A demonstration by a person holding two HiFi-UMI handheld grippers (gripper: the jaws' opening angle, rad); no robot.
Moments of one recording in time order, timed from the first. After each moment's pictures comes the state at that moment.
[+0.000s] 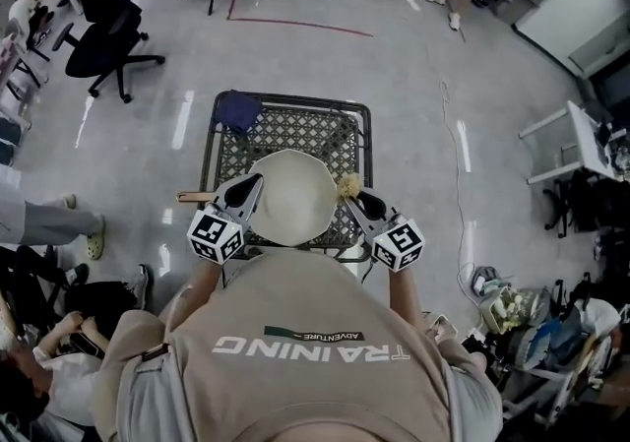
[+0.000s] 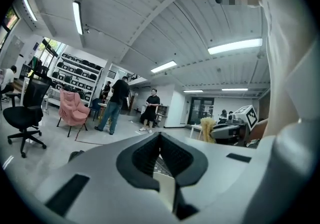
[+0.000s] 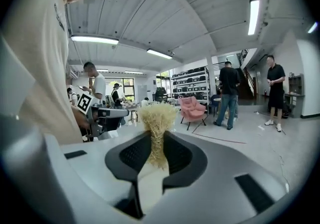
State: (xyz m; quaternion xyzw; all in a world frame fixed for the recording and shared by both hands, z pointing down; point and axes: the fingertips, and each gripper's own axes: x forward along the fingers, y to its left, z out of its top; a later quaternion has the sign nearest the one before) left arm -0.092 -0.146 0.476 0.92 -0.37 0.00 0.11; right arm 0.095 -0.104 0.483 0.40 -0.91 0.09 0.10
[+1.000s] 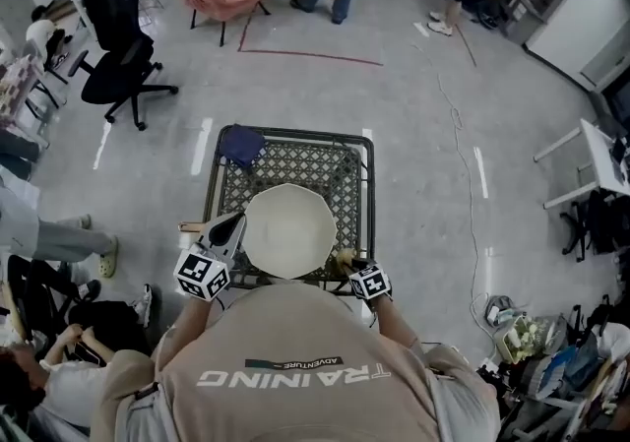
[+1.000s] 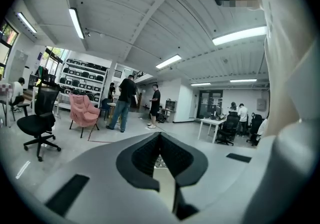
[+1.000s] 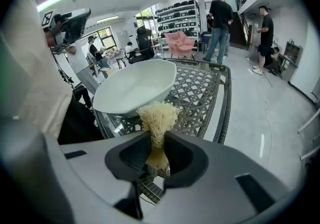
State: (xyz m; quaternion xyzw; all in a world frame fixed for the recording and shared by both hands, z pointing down) left arm -0.099 -0.138 0.476 0.90 -0.41 0.04 0.10; right arm 0.175 -0.038 0.778 0.39 -0.79 0.30 0.38
